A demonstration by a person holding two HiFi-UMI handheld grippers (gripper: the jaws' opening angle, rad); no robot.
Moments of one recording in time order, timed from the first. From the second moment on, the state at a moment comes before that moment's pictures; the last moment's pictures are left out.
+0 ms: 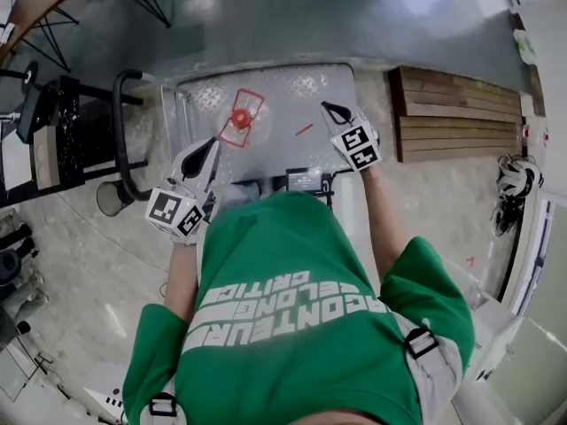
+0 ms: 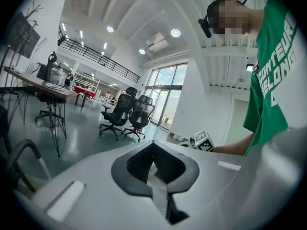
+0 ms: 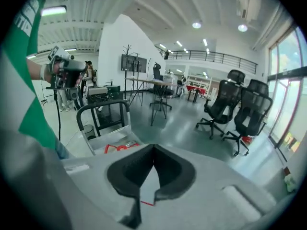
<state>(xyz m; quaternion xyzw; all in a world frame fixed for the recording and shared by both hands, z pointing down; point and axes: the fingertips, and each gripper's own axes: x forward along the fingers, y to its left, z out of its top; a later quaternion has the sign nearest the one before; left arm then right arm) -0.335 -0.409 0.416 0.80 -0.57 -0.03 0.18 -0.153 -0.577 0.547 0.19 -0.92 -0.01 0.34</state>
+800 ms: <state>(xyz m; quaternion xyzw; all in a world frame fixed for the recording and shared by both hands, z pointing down) -0.222 -0.455 0.391 0.85 -0.51 -0.04 0.15 -0.055 -0.535 0.395 0.23 -0.97 0.01 0.13</state>
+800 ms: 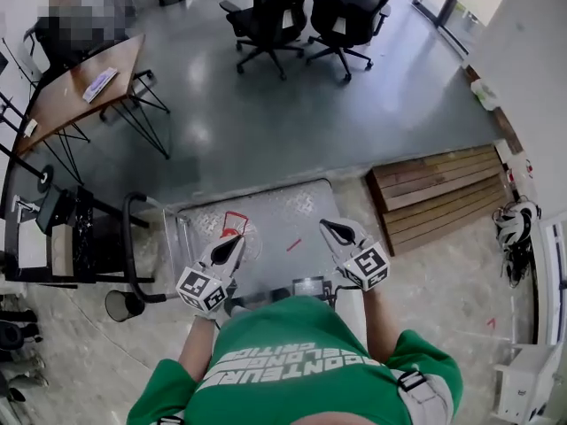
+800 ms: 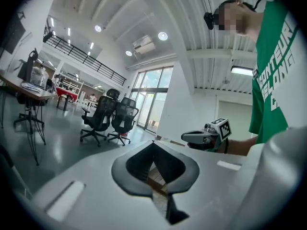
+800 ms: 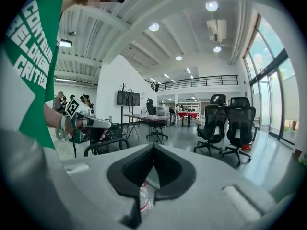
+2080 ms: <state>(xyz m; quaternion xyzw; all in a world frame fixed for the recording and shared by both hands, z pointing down) -0.349 -0.383 0.400 0.81 -0.56 -0.07 0.16 -0.231 -0.468 0.423 0.14 -0.97 -0.01 0.19</state>
